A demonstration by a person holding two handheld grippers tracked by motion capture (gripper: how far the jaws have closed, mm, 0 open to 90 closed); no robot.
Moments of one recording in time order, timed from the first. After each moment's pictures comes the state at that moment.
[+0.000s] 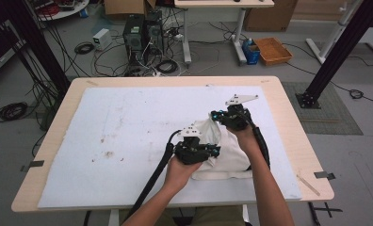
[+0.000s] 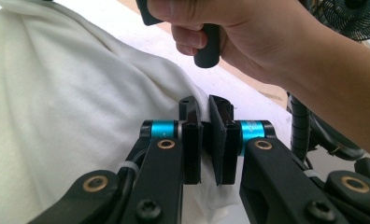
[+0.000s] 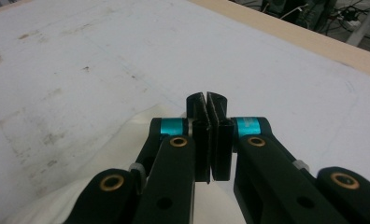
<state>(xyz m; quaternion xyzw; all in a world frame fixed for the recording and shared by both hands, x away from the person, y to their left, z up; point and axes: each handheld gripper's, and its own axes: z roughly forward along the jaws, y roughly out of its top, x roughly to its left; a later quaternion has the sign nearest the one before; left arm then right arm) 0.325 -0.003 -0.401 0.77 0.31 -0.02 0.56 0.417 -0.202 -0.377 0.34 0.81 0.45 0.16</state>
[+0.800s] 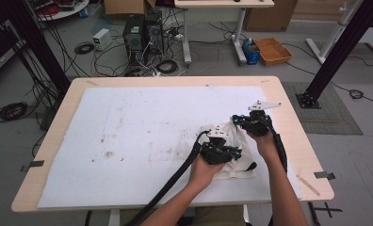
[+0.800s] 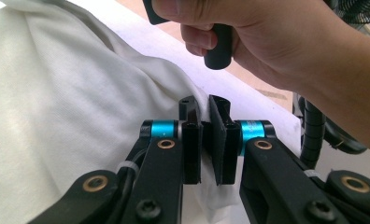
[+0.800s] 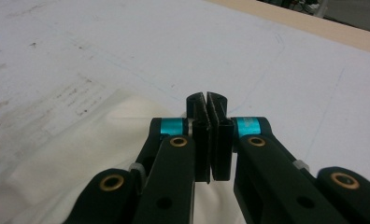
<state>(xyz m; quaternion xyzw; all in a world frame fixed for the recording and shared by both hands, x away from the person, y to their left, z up) 0.335 -0.072 -0.418 0.79 0.30 -0.03 0.53 0.410 -0.267 -0.397 0.38 0.79 0.43 0.18</state>
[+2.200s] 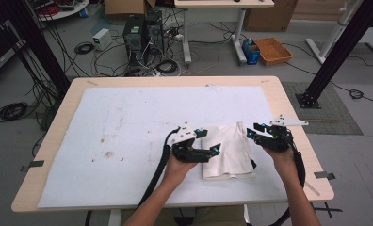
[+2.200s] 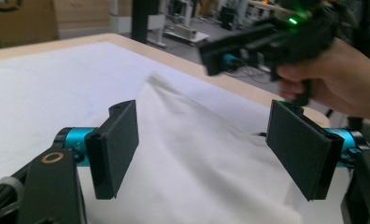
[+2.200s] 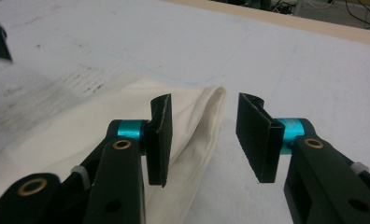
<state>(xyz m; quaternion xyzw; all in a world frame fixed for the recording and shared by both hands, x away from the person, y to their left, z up) 0.334 0.021 -0.415 0.72 0.28 0.11 0.62 0.352 -0.311 -0.401 0.41 0.76 0.46 0.20</state>
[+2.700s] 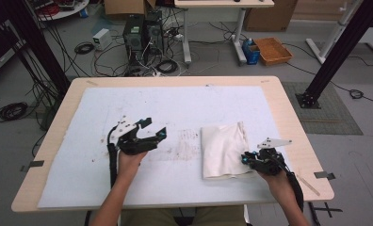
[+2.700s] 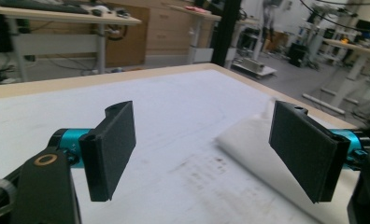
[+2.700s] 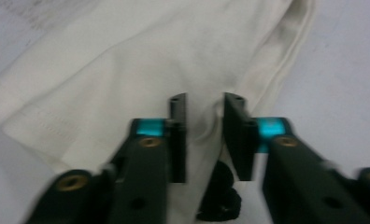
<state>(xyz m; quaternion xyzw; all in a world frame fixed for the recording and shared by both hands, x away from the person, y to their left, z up) 0.337 0.167 -0.411 0.65 0.38 0.21 0.63 0.305 -0.287 -0.435 0.42 0.82 0.37 0.14</state>
